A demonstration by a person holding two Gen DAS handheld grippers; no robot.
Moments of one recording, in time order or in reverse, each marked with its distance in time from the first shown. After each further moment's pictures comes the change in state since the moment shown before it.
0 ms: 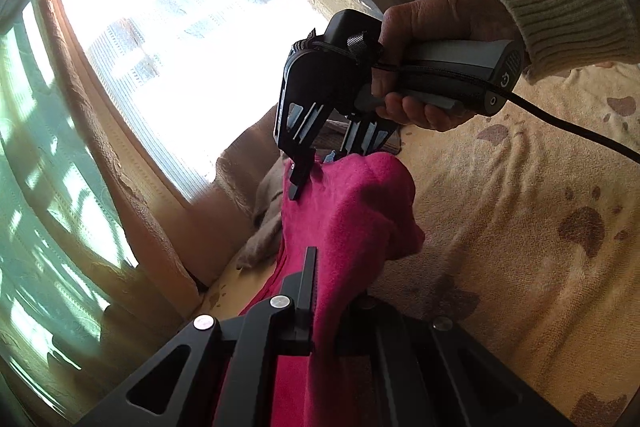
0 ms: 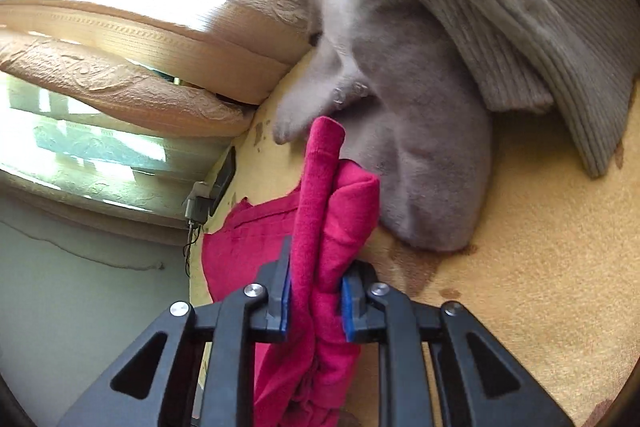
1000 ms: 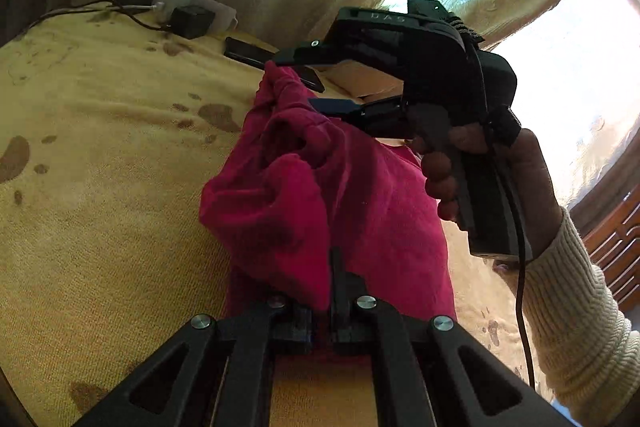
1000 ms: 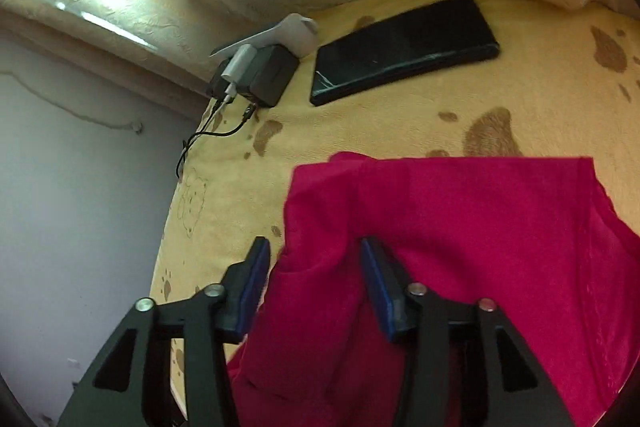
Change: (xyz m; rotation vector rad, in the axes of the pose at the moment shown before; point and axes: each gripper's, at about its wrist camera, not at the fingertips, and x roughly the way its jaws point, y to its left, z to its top) left arm -0.051 0.173 -0.246 -1.411 0.253 -0.121; right arm 0.317 0.228 -0.080 -0.484 0.383 -0.063
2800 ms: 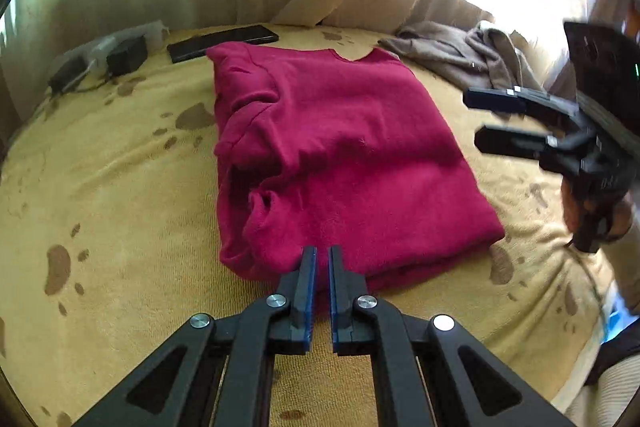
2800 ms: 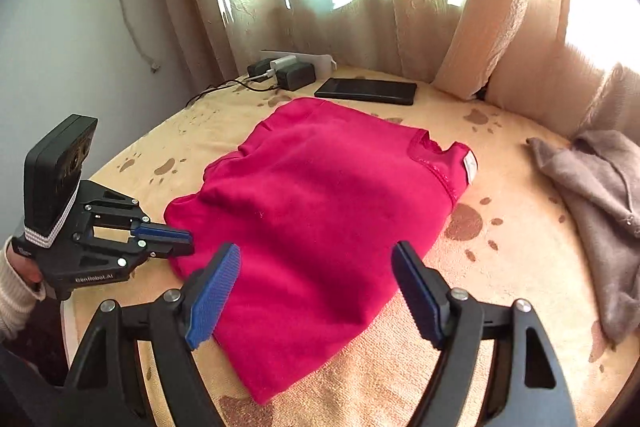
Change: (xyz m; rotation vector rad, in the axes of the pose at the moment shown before) left arm -0.008 -0.012 0.023 0.384 0.256 0.110; right arm -0.133 0.005 -0.180 -0.498 -0.292 -0.264
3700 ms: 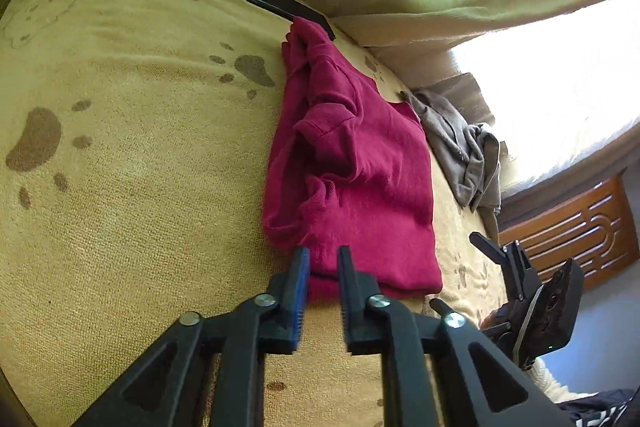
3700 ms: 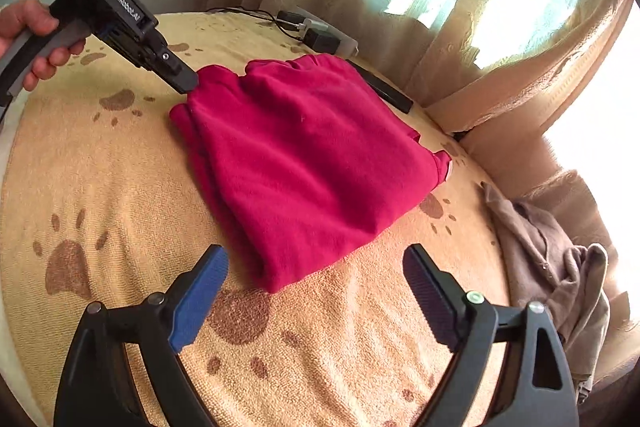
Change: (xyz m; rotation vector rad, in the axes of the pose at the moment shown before) left arm -0.008 0.064 -0.013 -0.456 0.013 -0.281; right arm 0.000 0.070 -0.063 -0.412 0.113 -0.376
